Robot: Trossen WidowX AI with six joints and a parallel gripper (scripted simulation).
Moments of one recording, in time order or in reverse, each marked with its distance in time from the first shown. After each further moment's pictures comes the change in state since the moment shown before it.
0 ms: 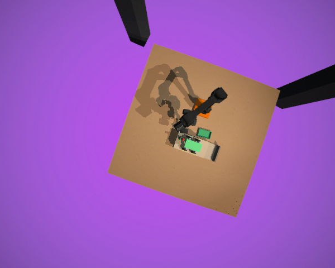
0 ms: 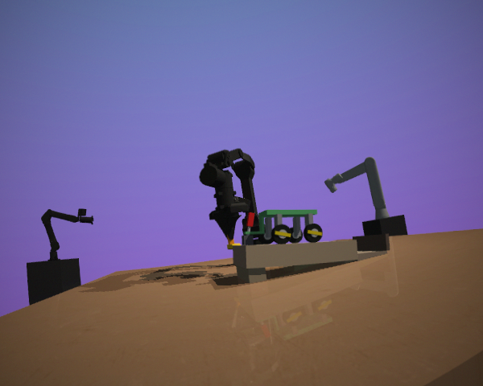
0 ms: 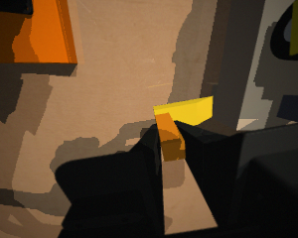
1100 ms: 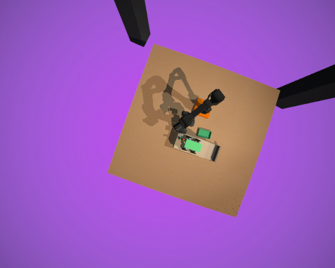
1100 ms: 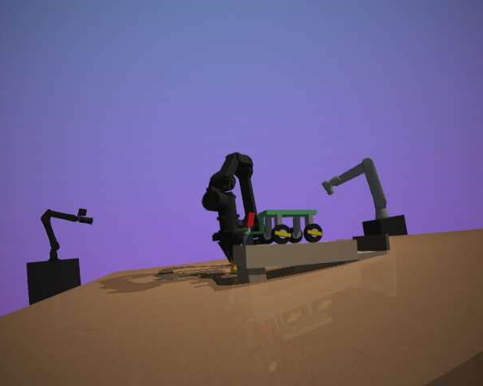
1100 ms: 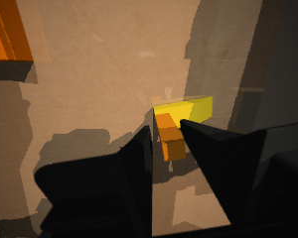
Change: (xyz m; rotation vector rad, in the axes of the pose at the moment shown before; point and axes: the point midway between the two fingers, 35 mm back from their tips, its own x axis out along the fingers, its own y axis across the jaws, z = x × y) arm 0.072 -0.002 0.000 0.009 0.008 -0.008
